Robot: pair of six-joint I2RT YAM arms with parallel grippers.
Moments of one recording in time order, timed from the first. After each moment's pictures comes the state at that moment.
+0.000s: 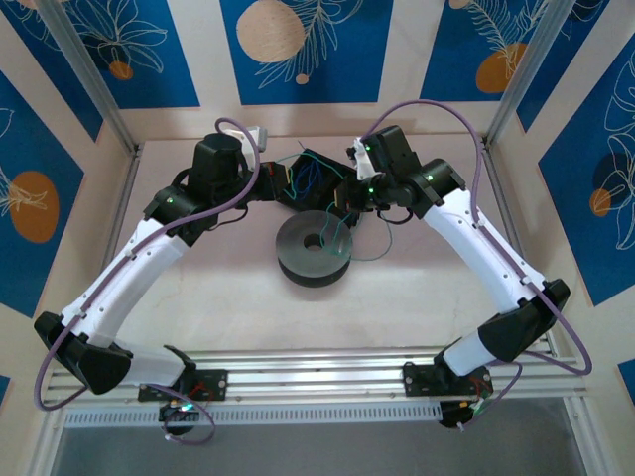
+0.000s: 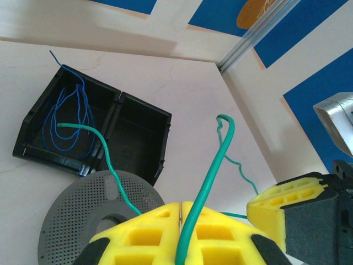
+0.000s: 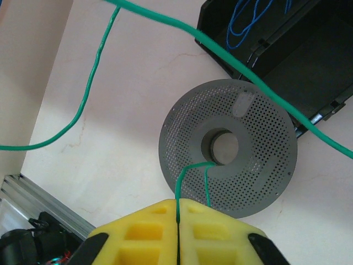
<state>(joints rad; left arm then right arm) -0.61 1.34 1.52 -0.63 0.11 -0.54 0.58 1.50 1.69 -1.04 -0.20 0.45</state>
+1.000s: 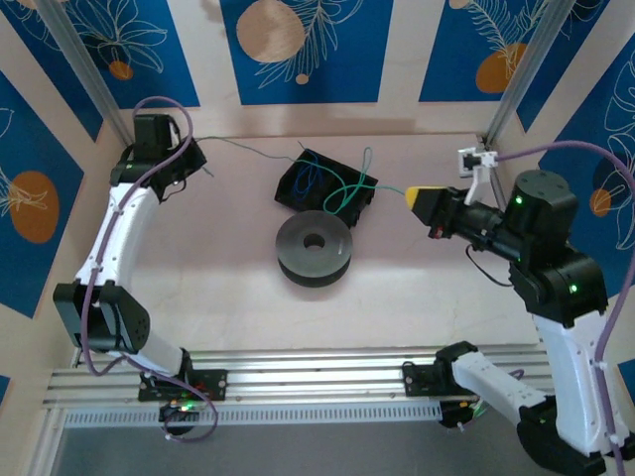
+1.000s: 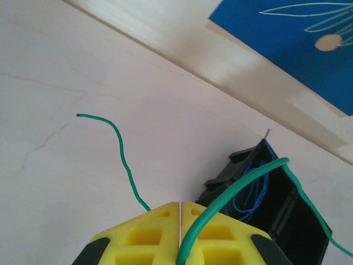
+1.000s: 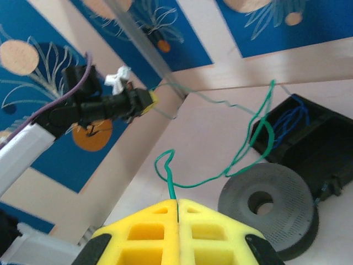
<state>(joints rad) -0.03 1.53 1.53 -0.65 0.10 -0.57 0.30 0.88 1.54 -0.92 -0.45 0.48</state>
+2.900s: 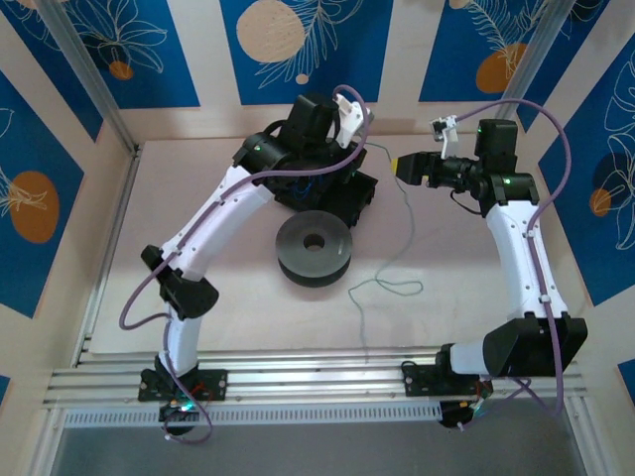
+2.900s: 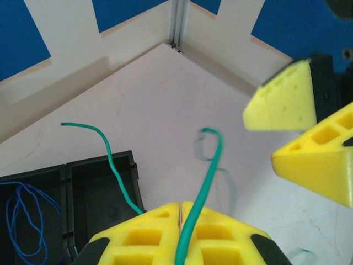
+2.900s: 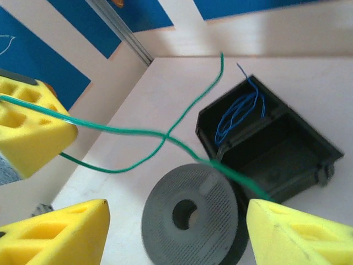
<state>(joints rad) -0.80 1.99 2.42 -0.96 0.09 -0.05 -0.02 1.35 1.45 -0.68 -0.84 0.09</state>
